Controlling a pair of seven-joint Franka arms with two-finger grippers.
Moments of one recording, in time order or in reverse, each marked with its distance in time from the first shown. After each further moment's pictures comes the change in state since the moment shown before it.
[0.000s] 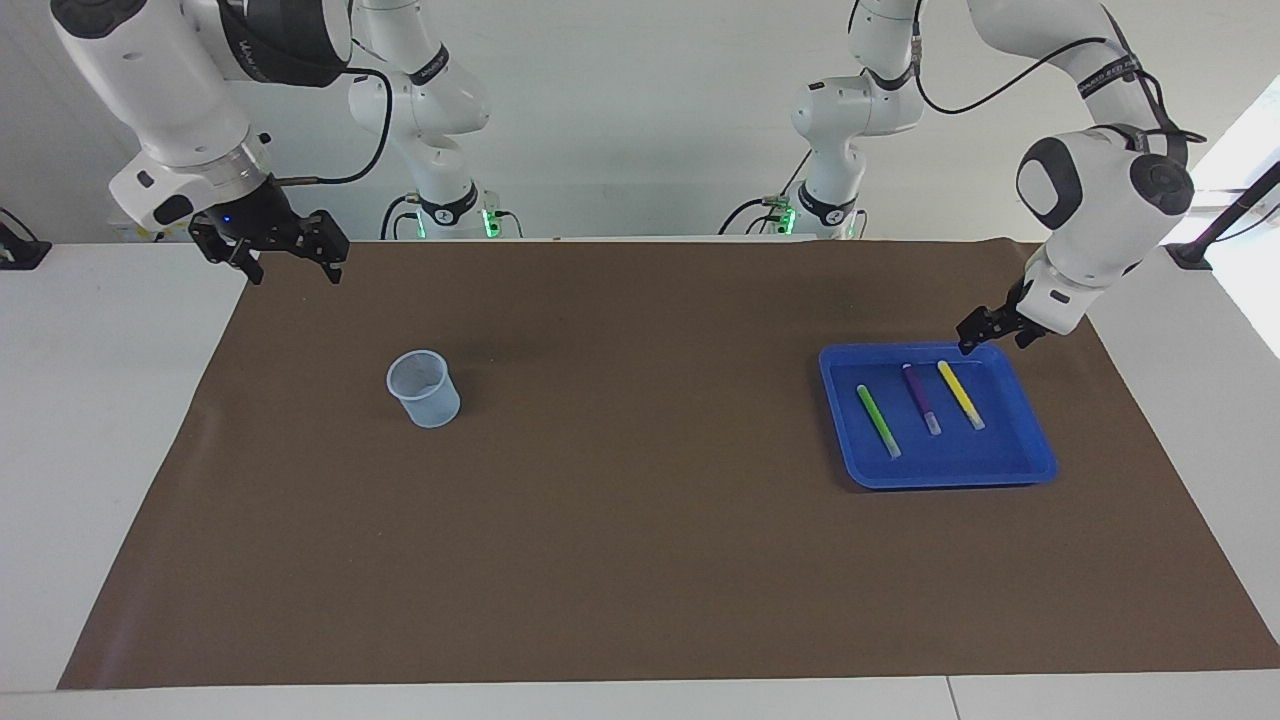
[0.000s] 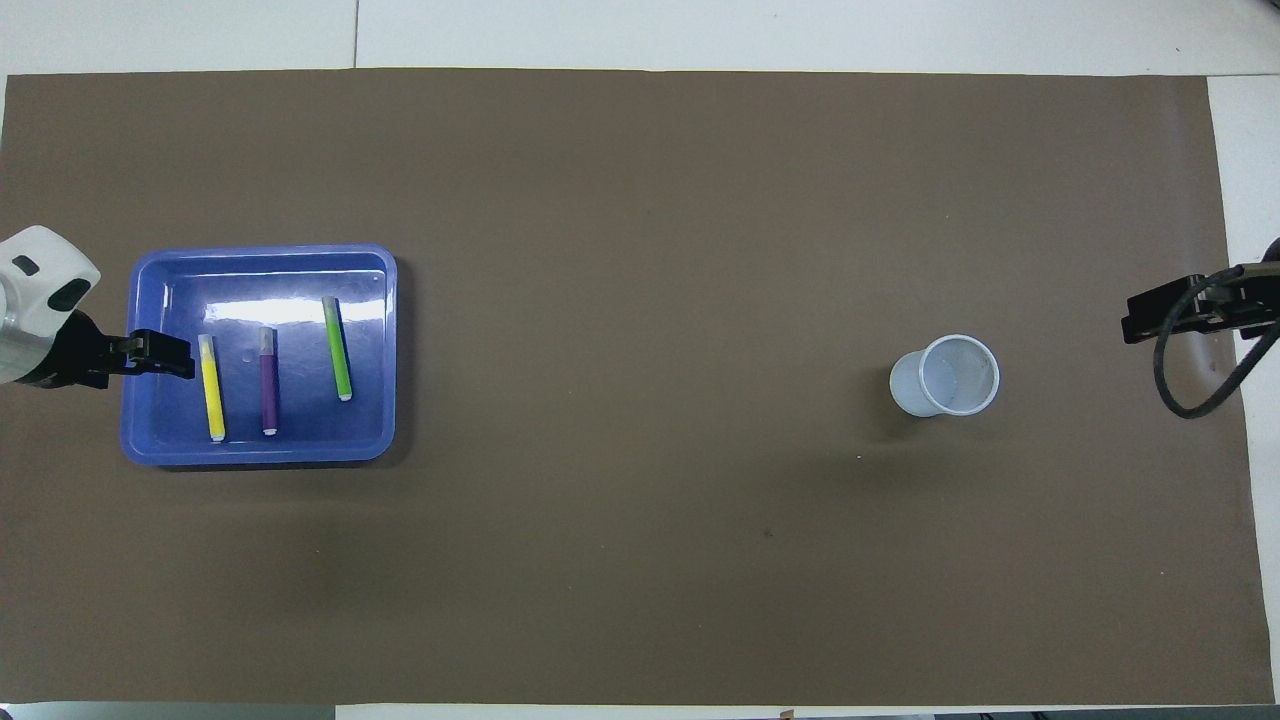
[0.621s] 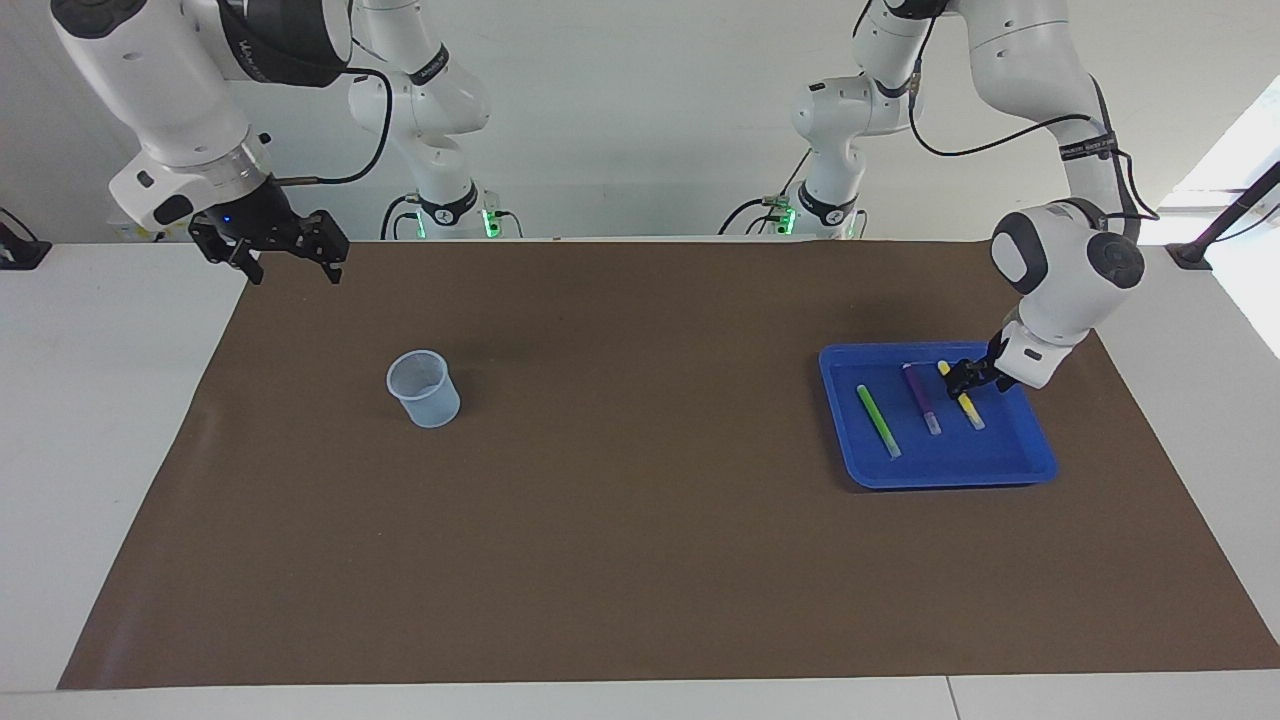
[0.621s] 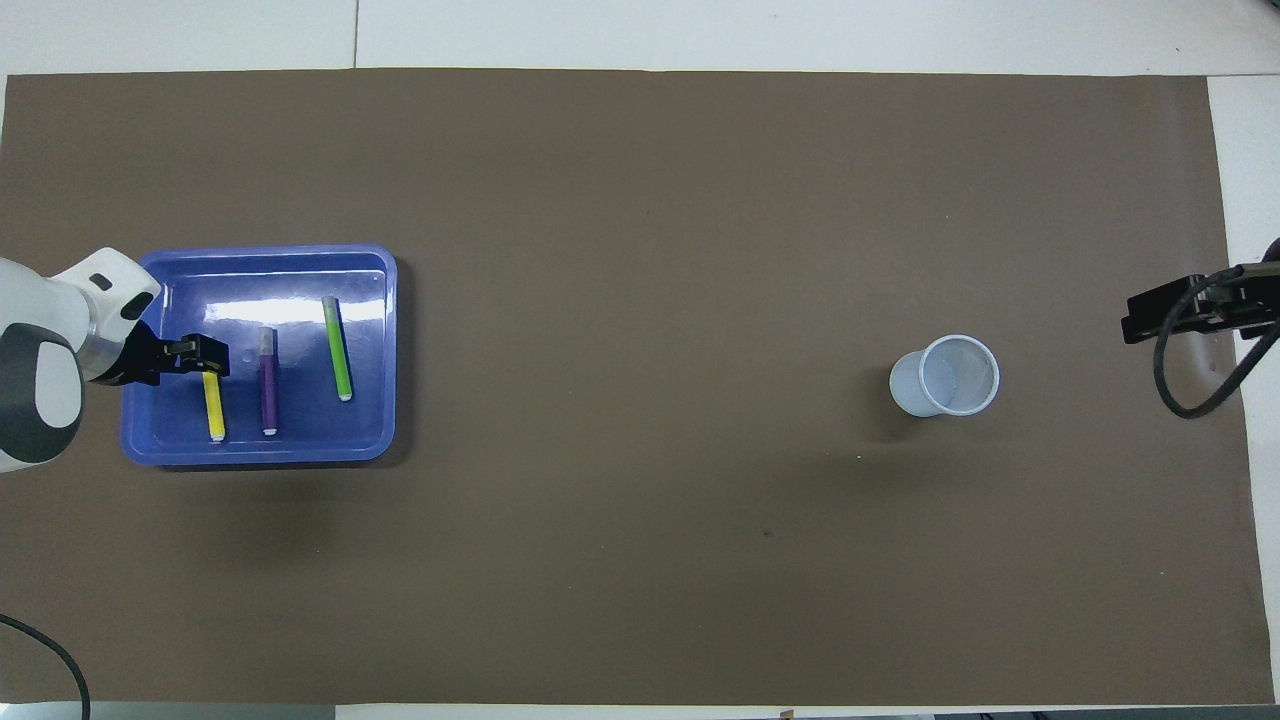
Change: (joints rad) left arm 0.024 0.141 -0.001 -0.052 0.000 0.212 0.001; right arm 0.000 0.000 0.000 0.000 0.000 0.000 0.000
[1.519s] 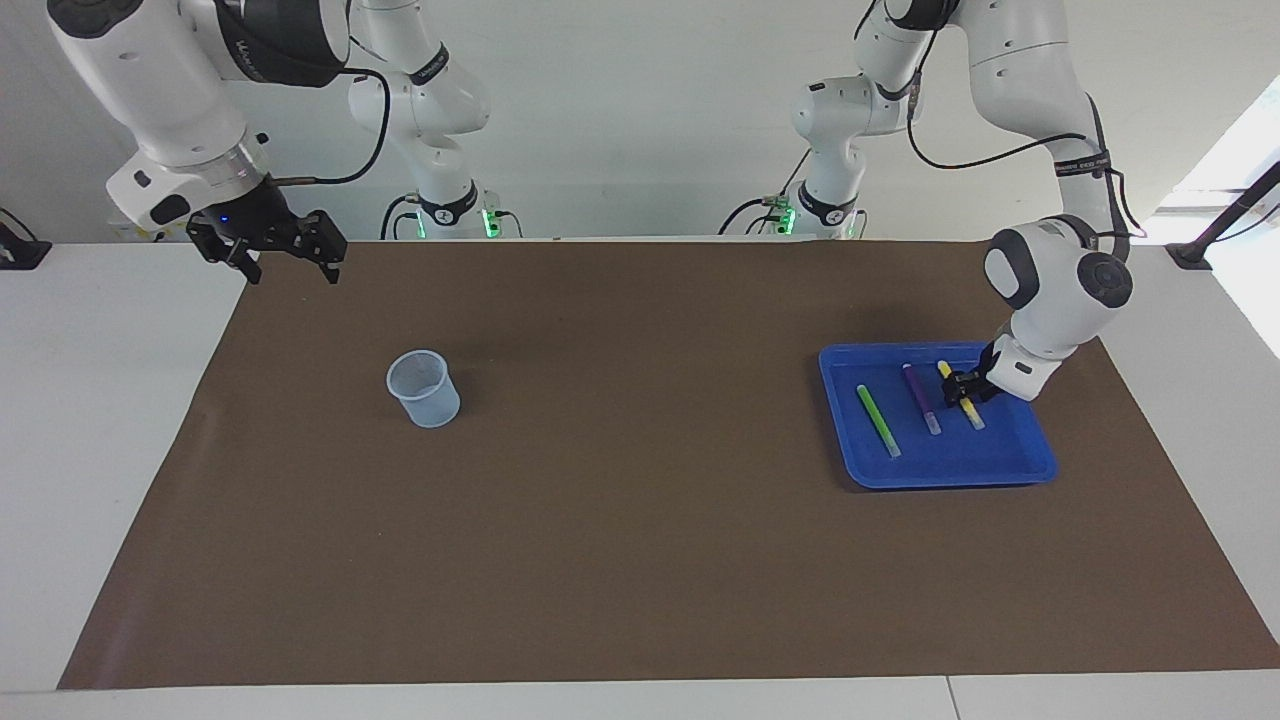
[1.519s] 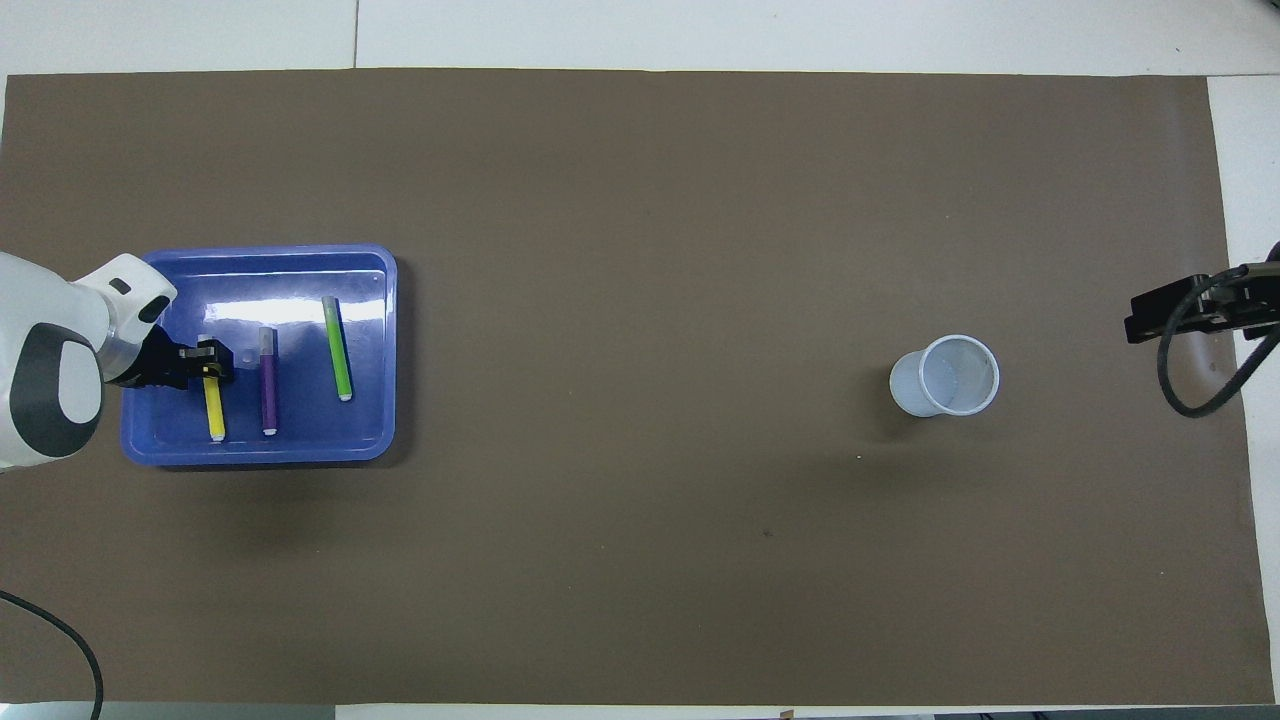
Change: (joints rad) left arm 0.003 0.039 0.000 0.000 -0.010 0.013 -0.001; right arm -0.002 -0.002 -0.002 0.000 0.000 0.000 0.000
